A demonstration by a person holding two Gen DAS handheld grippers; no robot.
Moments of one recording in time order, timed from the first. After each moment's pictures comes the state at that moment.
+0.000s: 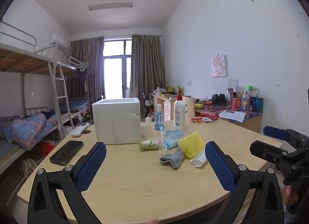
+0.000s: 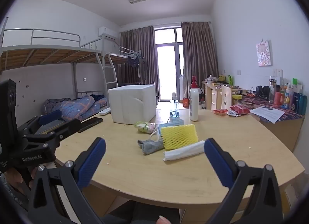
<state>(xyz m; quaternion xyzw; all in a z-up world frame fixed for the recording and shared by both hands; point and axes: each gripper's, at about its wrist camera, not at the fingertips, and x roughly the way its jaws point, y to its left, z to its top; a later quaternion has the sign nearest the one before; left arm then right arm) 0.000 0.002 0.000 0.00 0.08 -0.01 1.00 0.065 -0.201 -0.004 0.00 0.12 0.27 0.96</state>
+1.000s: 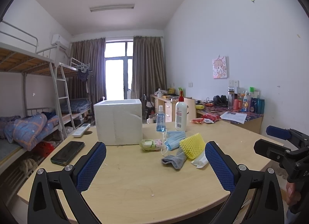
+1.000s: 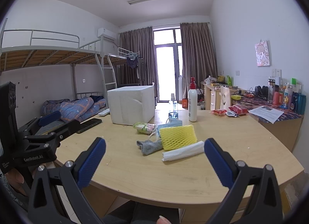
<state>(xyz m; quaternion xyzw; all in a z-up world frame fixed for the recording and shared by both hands) -0.002 0.001 -0.002 0.01 0.07 0.01 1.00 0.065 -0.206 -0.002 0.00 0.12 0.27 0.96</state>
